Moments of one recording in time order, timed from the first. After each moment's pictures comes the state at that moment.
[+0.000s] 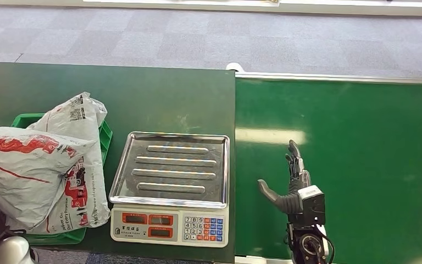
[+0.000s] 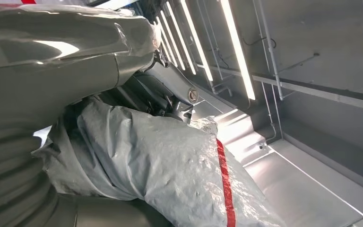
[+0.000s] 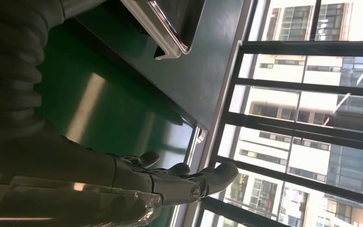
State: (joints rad) left arm -0.12 -0.34 0.60 -1.80 -0.58 0.70 -0.70; right arm -0.09 0.12 0.12 -1.24 0.16 0.06 -0.58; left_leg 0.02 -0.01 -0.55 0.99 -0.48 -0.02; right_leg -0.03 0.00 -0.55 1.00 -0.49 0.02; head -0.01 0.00
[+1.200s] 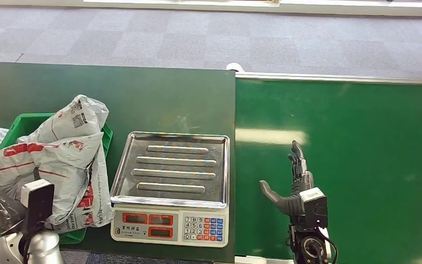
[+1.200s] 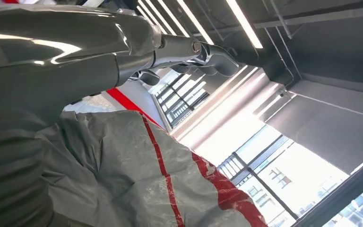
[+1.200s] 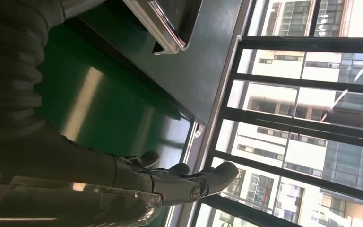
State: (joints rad) left arm -0.18 -0.35 0.63 -1.52 -0.85 0.70 -0.69; right arm -0.07 0.12 0.11 -1.28 0.18 0.06 -0.57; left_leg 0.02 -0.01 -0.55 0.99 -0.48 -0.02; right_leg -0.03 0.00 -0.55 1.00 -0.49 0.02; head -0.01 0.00
